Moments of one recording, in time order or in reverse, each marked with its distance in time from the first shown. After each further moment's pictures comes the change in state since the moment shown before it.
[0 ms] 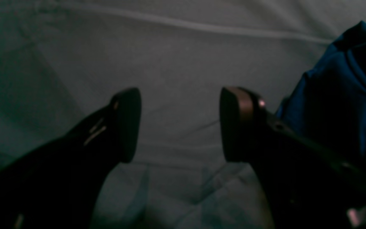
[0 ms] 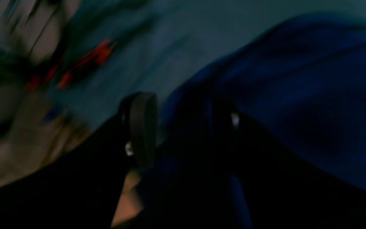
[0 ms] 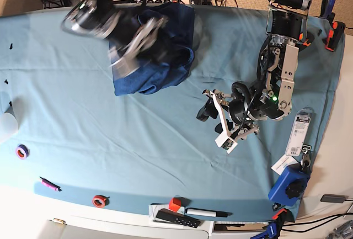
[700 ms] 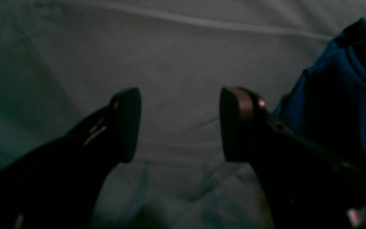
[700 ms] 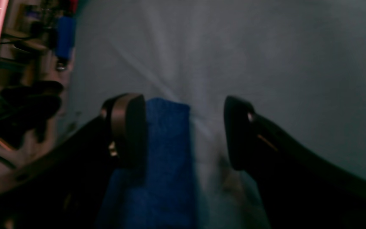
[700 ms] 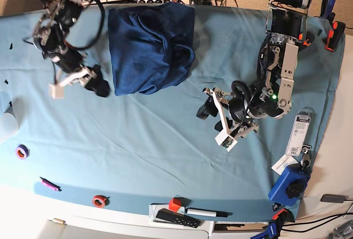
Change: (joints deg) left arm 0.9 0.0 0.0 0.0 0.0 0.0 0.0; right arm 18.4 9.0 23.0 -32.6 17.3 -3.5 -4.5
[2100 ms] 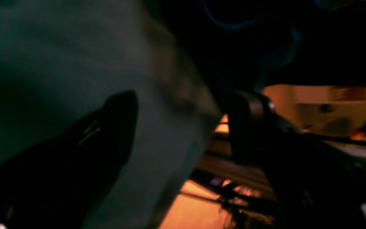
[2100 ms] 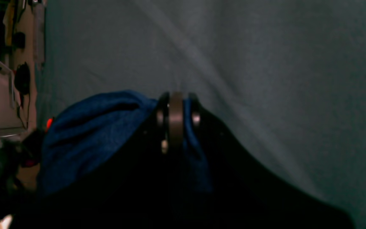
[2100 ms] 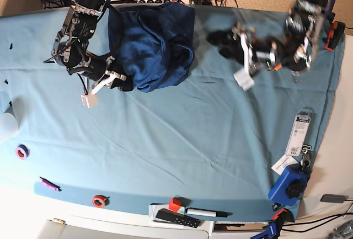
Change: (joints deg) left arm 18.1 -12.8 0.0 0.2 -41.4 -7.4 16.9; right arm 1.9 -1.2 -11.8 -3.3 -11.7 -1.9 -0.4
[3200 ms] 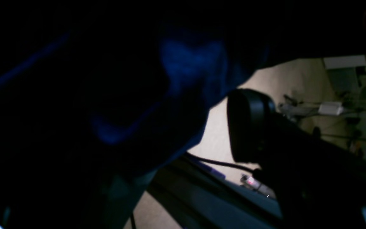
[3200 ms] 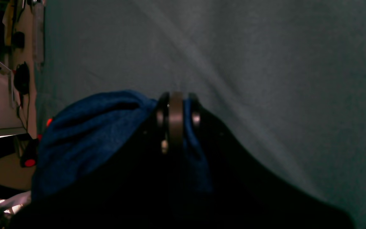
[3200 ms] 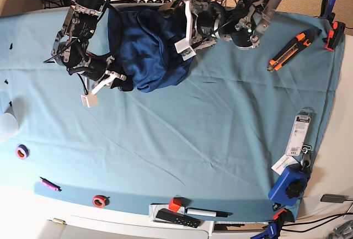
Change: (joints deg) left arm 3.8 11.1 17.2 11.0 25.0 10.4 -7.1; right arm 0.0 0.0 0.0 0.0 0.0 0.0 0.0
